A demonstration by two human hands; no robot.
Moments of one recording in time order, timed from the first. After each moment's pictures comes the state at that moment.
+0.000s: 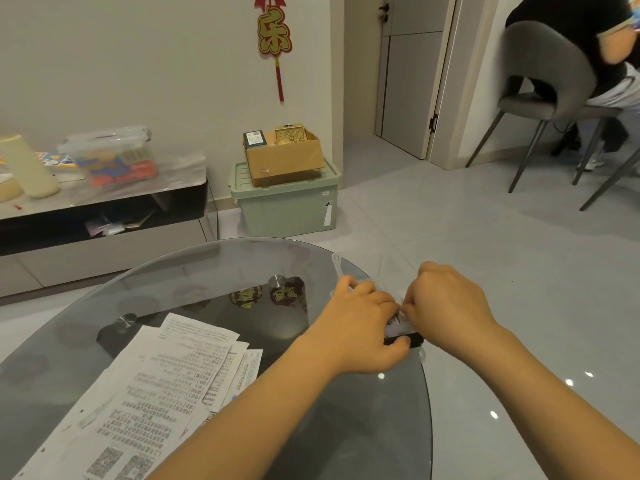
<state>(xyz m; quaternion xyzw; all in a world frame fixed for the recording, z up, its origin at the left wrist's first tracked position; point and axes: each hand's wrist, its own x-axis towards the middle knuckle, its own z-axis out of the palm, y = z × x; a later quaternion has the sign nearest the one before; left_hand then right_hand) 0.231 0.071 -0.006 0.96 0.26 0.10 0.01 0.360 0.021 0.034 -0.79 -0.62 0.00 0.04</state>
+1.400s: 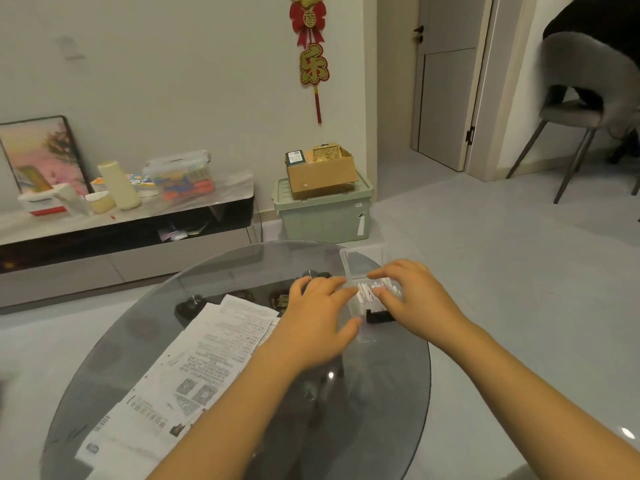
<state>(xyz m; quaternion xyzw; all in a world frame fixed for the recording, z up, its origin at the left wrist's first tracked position) 0.158 0.010 0.035 0.89 0.44 0.11 0.02 0.339 -0.006 0.030 -0.63 -0.70 0.11 0.31</state>
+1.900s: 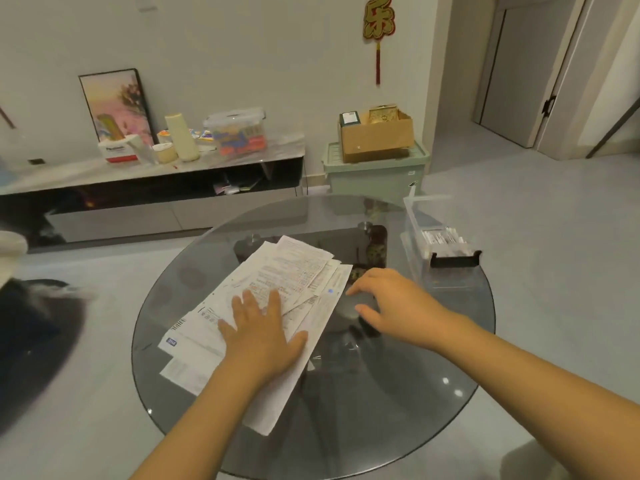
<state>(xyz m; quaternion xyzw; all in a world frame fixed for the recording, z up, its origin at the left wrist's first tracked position) 0.027 -0.057 -0.036 0.65 0.75 -0.06 0.11 0.235 -0.033 -0.014 -0.52 -0.83 0.14 0.15</state>
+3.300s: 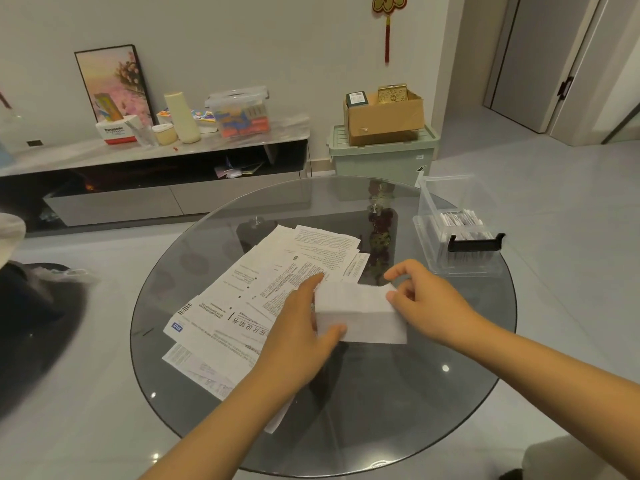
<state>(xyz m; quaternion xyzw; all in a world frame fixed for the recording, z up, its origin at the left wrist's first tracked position) 0.049 -0.077 -0.050 0.68 0.61 0.29 0.27 0.243 -0.043 -0.040 -0.60 -0.69 0.31 0.27</state>
